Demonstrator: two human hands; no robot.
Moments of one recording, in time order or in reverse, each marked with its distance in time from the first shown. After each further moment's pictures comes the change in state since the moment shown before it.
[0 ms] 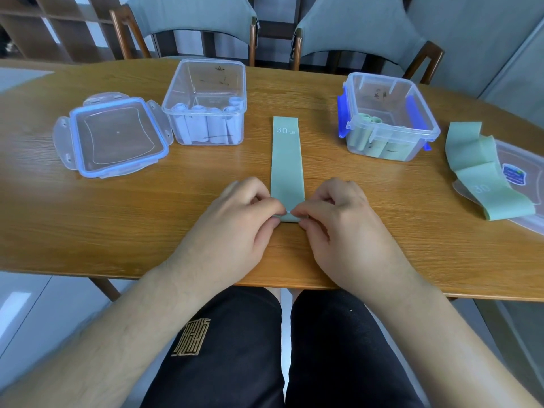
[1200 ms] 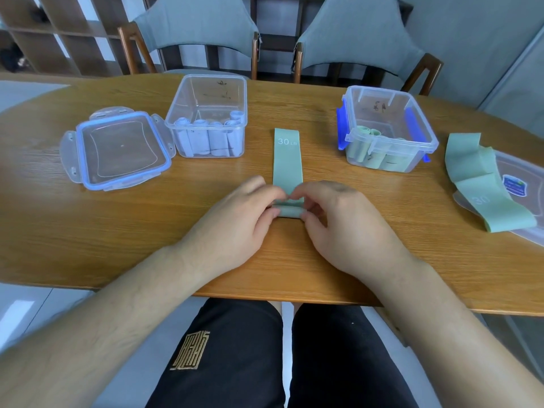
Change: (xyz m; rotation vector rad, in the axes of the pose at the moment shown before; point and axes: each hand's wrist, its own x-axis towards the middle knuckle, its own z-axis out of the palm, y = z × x) left_hand 0.031 -0.016 0.004 -0.096 -0.094 -0.042; right_hand 0.032 0.015 -0.003 0.062 -0.130 0.010
